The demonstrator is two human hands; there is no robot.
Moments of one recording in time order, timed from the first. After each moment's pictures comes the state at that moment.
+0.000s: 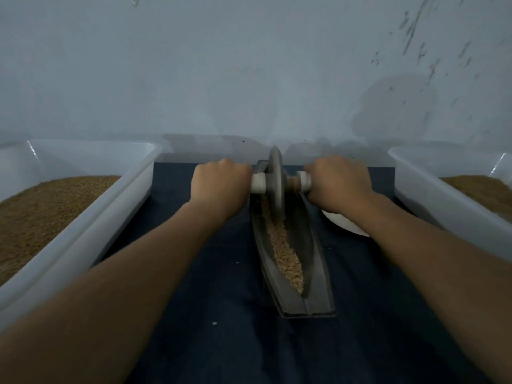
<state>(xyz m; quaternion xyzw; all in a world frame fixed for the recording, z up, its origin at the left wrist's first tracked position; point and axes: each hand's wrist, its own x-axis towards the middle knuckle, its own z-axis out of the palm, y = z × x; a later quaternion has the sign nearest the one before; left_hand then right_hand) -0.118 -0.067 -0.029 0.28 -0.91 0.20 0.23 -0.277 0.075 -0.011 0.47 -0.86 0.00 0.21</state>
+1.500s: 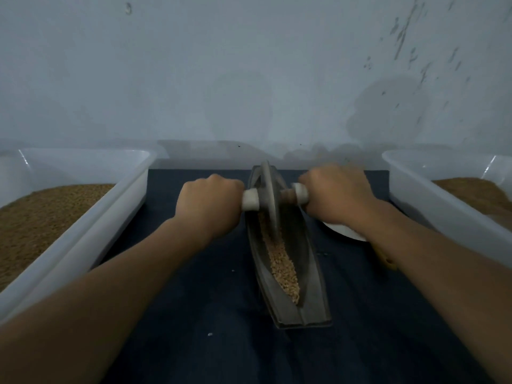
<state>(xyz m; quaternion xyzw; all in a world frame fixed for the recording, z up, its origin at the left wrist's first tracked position) -0.100 -0.064 -0.033 0.28 -0.93 0.15 0.20 -0.273 0.086 -0.008 0.50 -0.84 -0.02 0.22</state>
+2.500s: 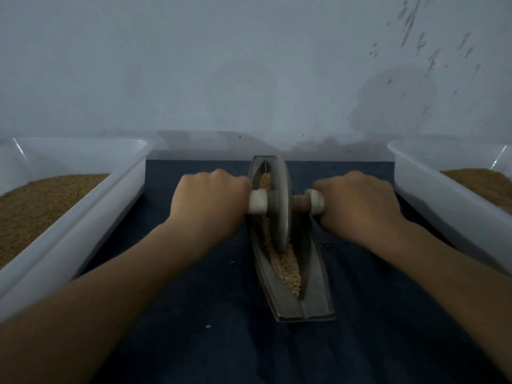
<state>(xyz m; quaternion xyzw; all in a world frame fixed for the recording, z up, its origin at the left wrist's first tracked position) -0.085 -0.043 -0.040 0.23 -0.91 0.27 0.23 -0.263 0.127 -0.037 0.48 -0.83 0.04 0.27</state>
